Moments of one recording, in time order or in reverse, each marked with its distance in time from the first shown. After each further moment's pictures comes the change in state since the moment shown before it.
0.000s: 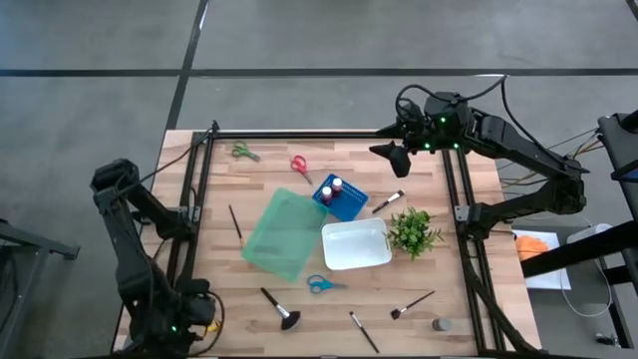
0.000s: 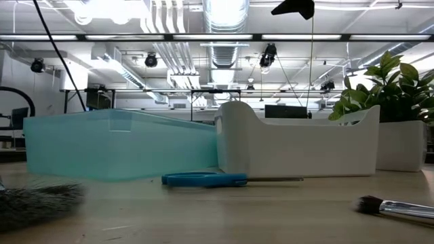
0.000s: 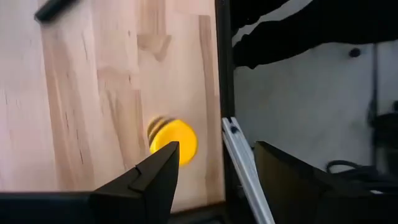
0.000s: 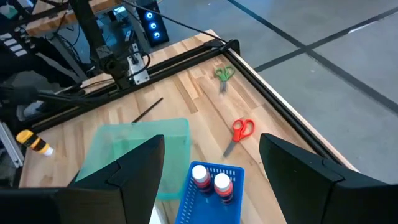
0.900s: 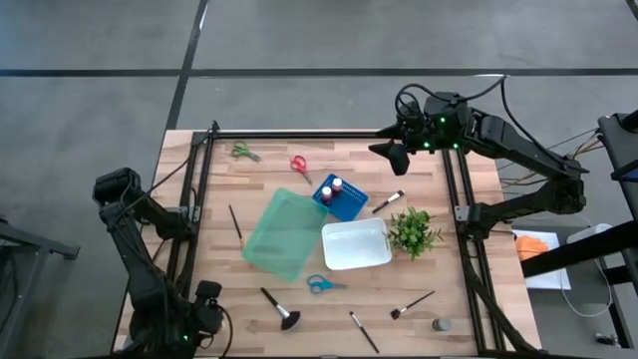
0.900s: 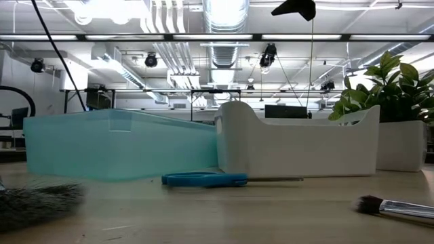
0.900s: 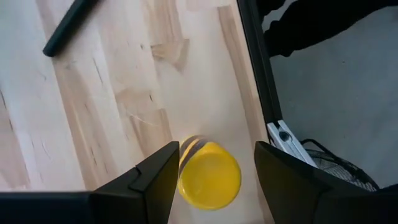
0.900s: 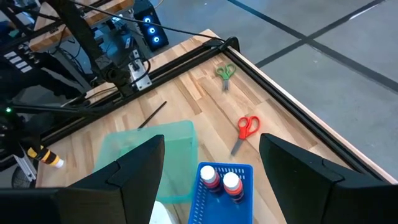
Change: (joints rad) left arm -0.026 0.086 -0.064 0.060 -0.060 0.182; right arm 0.000 0.002 0.000 0.004 0.004 0.087
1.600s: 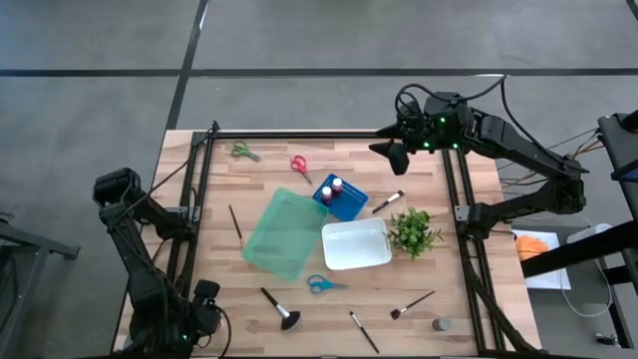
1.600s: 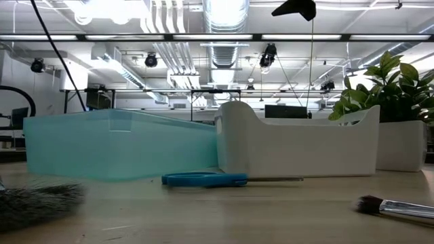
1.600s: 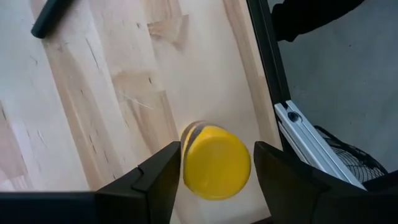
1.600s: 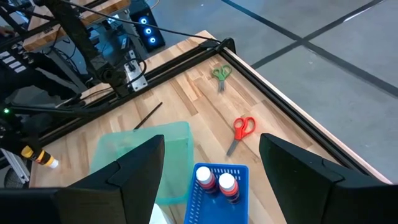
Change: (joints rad) left arm -0.005 0.000 -0.033 0.003 0.023 0.011; right arm 0.000 0.000 0.000 -0.001 0.018 -0.008
